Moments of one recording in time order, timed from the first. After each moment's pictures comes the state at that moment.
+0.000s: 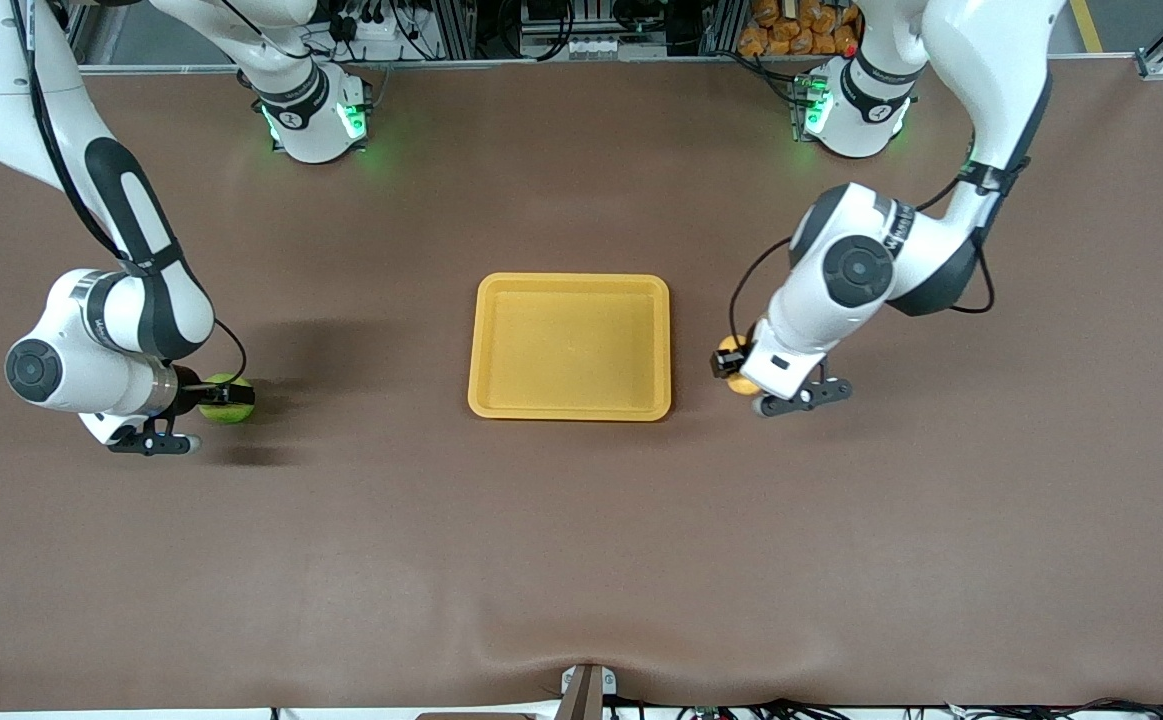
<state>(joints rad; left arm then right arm) -0.18 0.38 -0.34 -1.89 0.04 2.26 -0.76 -0.13 0.51 -0.01 -1.96 0.03 2.26 -0.12</state>
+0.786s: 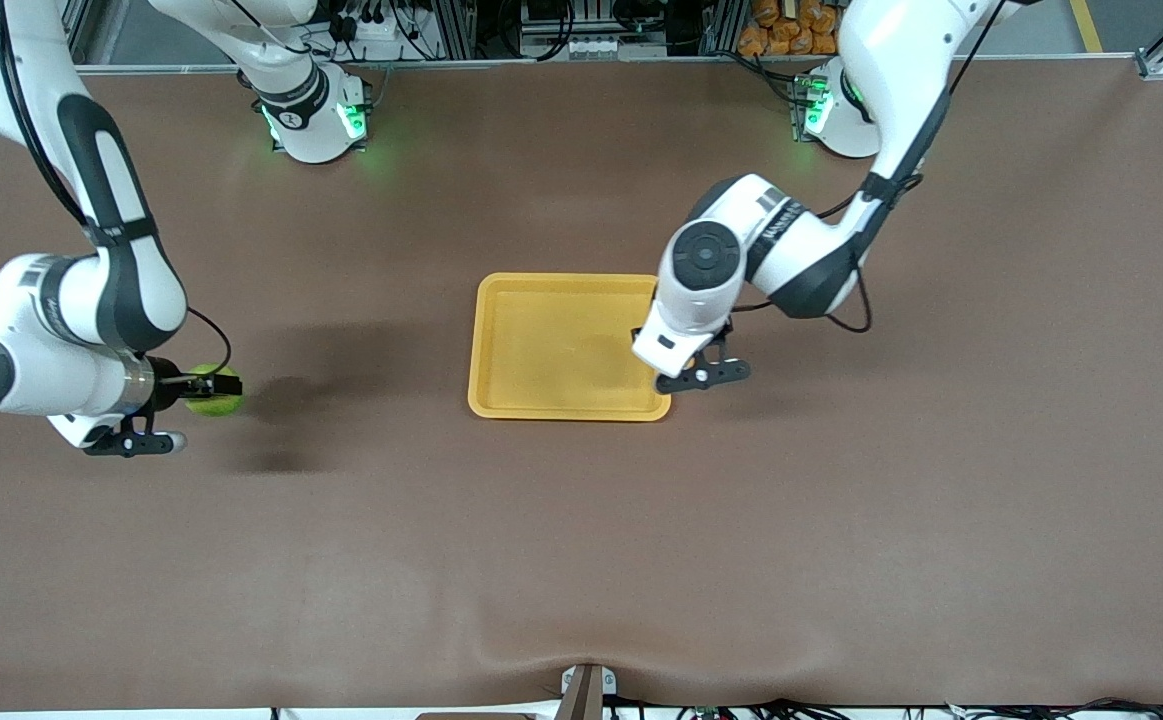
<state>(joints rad) -0.40 0.55 -0.34 -1.65 0.19 2.03 -0.95 -0.08 0.38 0.01 -1.81 0.03 1.96 -0.12</state>
